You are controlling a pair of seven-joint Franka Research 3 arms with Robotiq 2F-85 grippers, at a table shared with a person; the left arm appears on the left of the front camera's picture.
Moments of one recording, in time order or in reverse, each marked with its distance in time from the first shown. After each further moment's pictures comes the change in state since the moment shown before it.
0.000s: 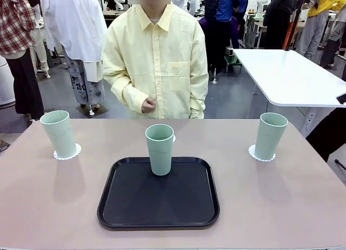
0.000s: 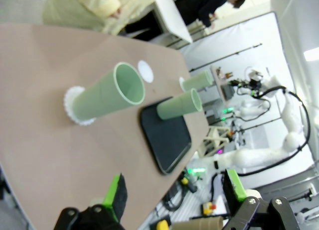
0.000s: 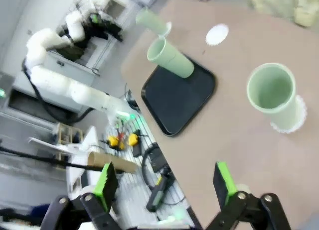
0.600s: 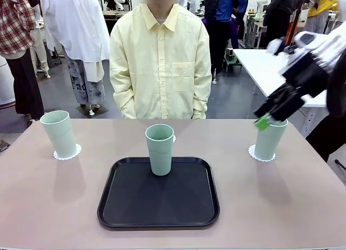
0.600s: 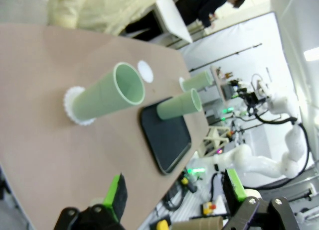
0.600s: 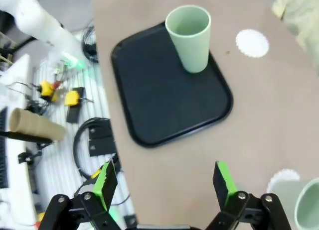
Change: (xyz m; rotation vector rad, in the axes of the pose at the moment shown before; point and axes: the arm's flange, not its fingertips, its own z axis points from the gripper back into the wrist) left arm 0.000 0.000 0.000 0.000 0.000 0.000; right arm 0.036 0.117 -0.226 -0.272 0.273 0.516
